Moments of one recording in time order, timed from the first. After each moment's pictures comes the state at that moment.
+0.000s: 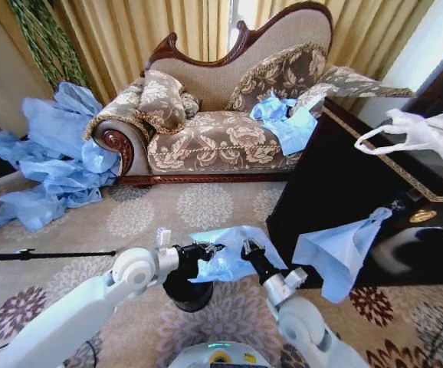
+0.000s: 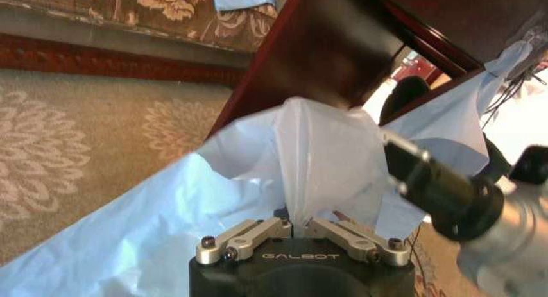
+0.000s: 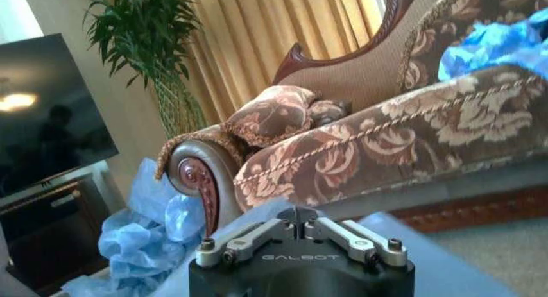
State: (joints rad) left arm 1.00 -0.68 -0.06 -2.17 -1.20 0.53 0.07; right arm -1.26 1.04 0.12 2.15 0.69 -0.02 0.11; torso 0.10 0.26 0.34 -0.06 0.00
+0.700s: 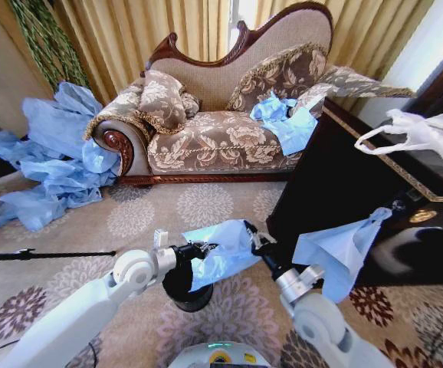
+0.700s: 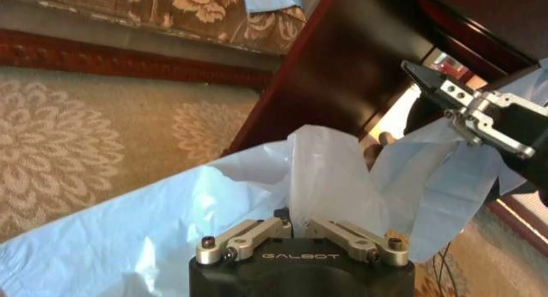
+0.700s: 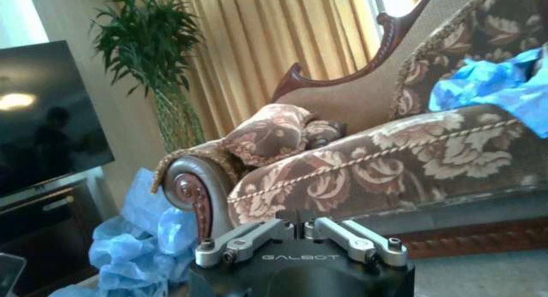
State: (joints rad) left arm 1.00 -0.72 -0.07 -2.09 -1.15 0.52 0.07; right arm -1.36 0.97 0.27 2.27 0.72 -0.04 0.10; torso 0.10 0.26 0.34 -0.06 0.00
